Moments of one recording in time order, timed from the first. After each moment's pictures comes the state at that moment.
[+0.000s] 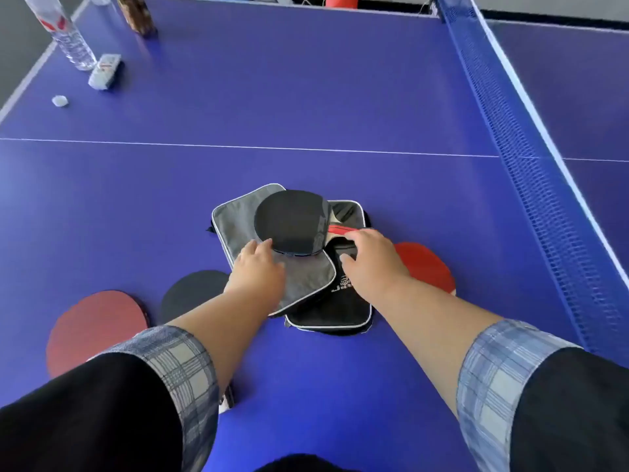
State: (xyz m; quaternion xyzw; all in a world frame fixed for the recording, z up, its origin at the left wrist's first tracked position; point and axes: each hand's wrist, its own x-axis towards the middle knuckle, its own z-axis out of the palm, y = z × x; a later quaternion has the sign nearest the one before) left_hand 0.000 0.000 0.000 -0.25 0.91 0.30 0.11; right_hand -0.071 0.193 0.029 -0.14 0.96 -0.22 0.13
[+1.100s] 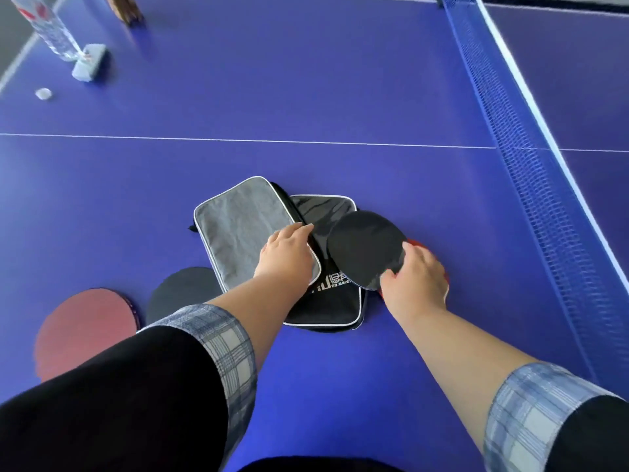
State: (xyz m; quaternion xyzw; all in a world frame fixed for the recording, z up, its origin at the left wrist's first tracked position) left_hand -0.038 0.045 -0.009 -0.14 0.95 0.28 0.06; right_hand -0.054 0.263 0.008 0.07 0.98 -0.17 0.08
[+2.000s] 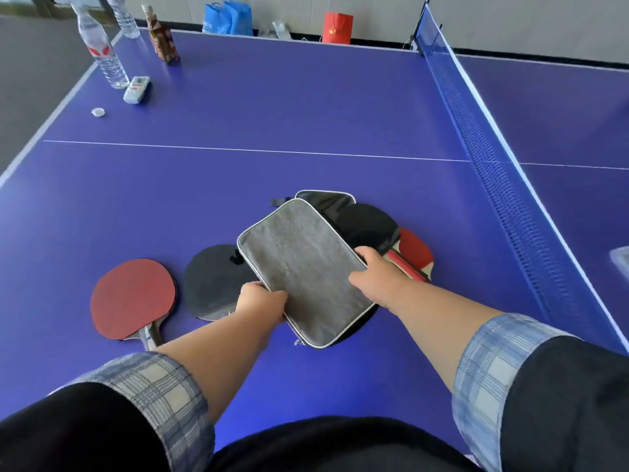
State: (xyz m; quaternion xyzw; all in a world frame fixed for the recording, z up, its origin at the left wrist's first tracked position) left_hand 0.128 0.039 0.028 -0.44 0.67 0.59 0.10; right_hand 0.028 0.235 0.057 -0.02 0.90 -0.32 0.28
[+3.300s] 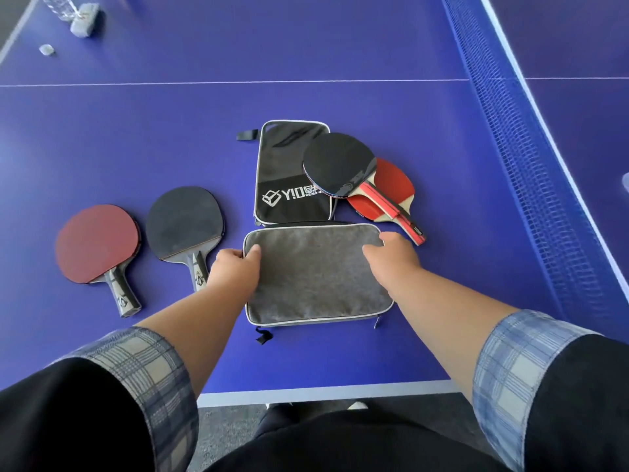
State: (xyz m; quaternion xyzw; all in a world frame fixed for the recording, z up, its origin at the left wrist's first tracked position) left_hand 0.160 0.086 -0.007 -0.46 0.78 0.41 0.12; right_hand 0.073 0.332 -0.007 0.15 0.90 -0.34 0.23
